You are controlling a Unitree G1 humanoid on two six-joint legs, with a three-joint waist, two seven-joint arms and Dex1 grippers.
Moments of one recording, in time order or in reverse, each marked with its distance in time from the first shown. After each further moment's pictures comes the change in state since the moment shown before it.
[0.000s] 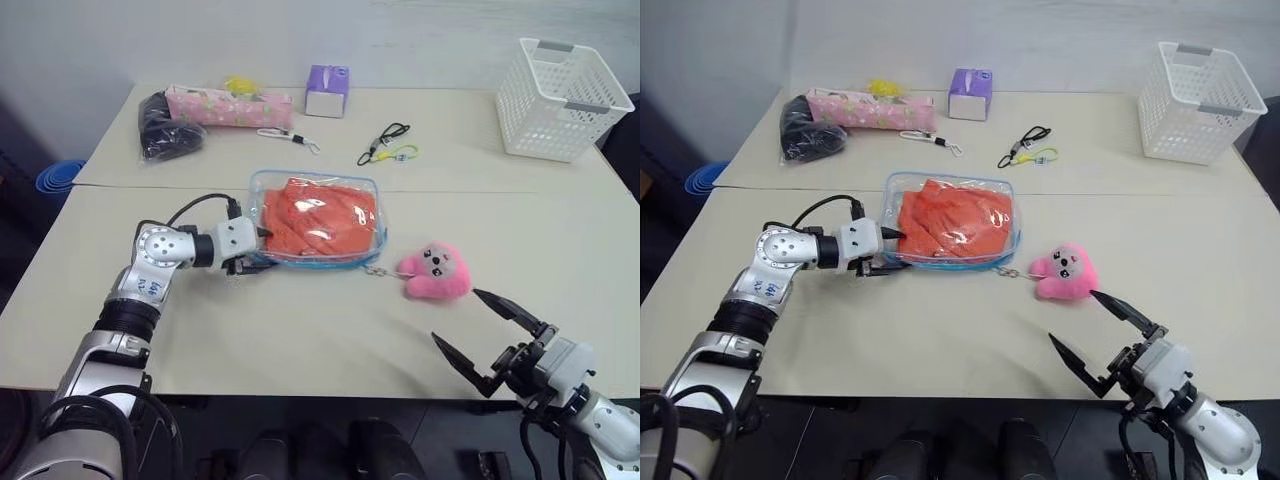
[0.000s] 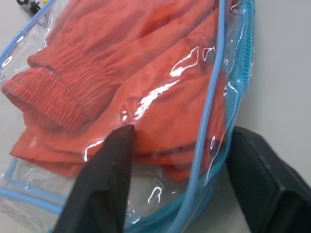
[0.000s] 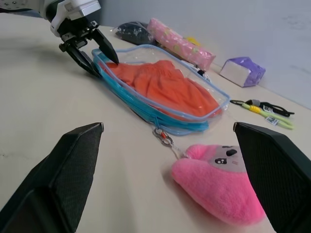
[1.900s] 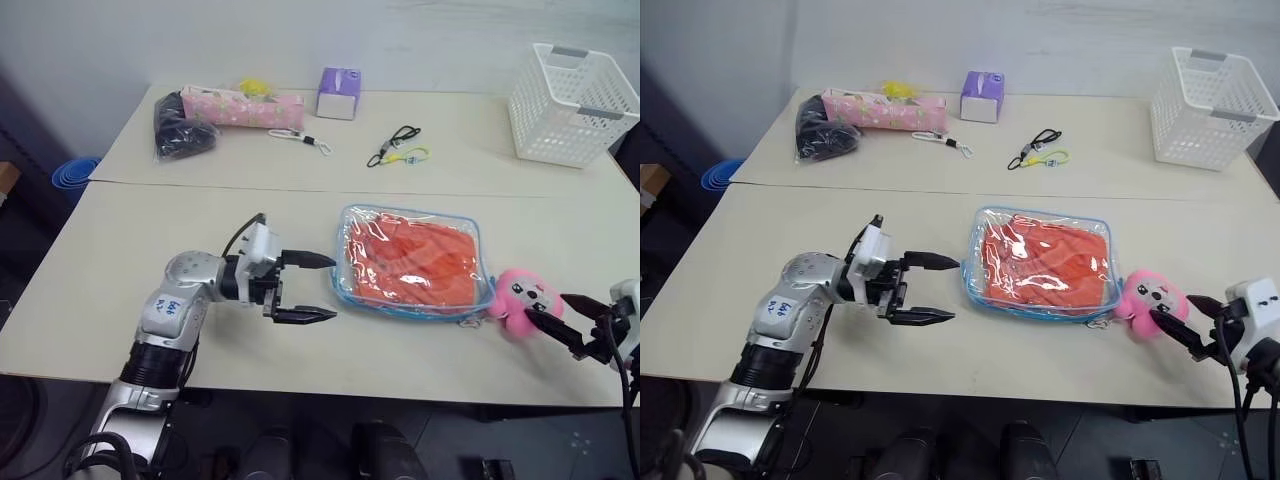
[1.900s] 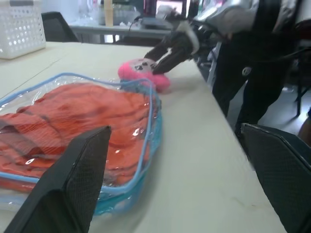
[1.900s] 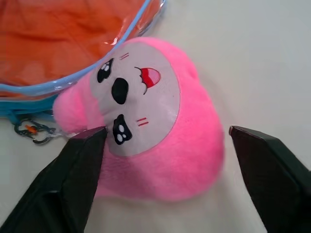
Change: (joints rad) left arm 0.291 -0.144 0.110 -0.723 -0.540 0.695 -0.333; right arm -0.303 -0.398 -0.215 0.509 0.206 0.745 0.099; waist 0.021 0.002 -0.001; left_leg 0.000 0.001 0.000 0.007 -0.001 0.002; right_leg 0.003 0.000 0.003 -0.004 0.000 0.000
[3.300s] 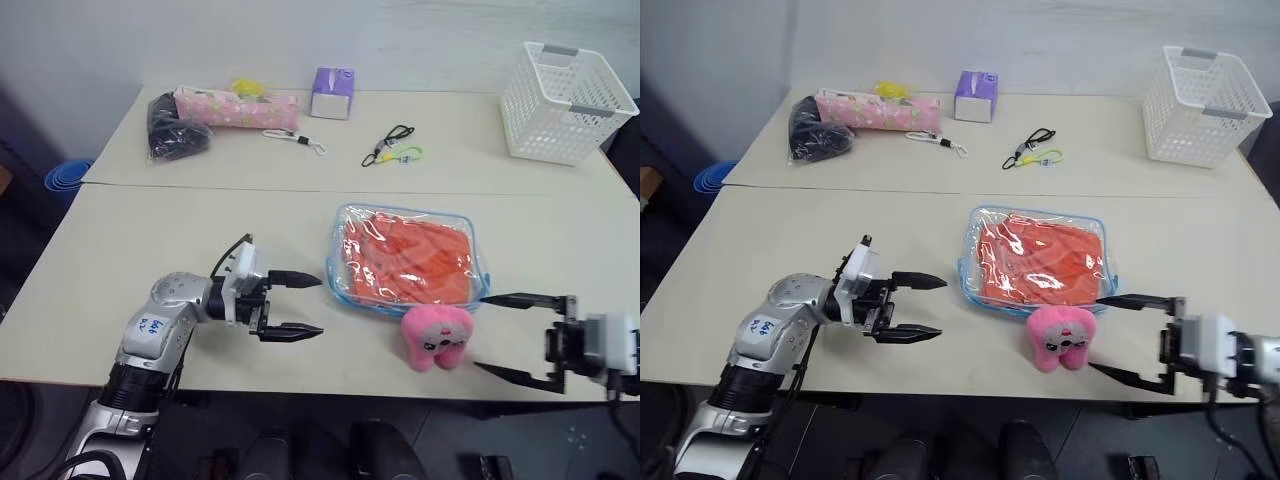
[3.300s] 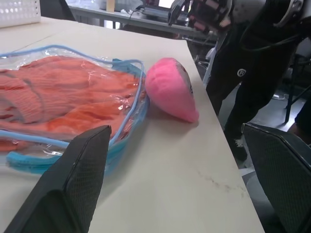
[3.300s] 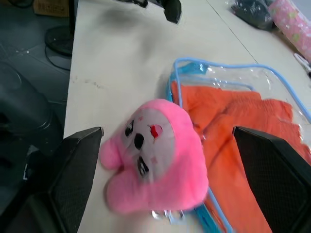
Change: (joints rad) left arm 0.103 0.077 -0.010 -0.033 -0.022 0.003 0.058; right arm 0.047 -0.083 0.093 -0.171 0.004 -0.667 0.514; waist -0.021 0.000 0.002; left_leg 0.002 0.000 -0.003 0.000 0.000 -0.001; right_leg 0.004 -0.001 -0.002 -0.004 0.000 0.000
